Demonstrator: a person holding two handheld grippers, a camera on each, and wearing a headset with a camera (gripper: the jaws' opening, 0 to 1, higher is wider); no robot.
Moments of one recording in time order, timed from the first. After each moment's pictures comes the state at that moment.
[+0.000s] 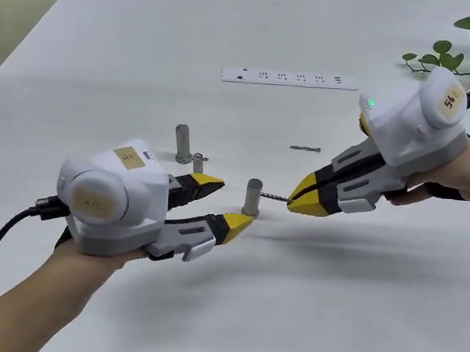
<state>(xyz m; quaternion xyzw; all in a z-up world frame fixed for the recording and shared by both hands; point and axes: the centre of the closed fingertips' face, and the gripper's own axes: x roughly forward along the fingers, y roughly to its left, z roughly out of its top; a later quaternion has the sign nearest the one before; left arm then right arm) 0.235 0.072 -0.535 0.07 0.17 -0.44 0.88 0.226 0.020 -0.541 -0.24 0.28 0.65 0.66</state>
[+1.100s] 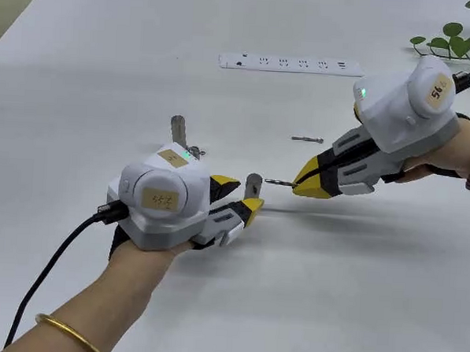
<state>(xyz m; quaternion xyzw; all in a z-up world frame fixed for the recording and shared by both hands) 0.275 0.051 -0.575 0.03 0.21 -0.37 0.90 0.264 0.008 -0.563 -0.29 0.29 0.64 0.65</state>
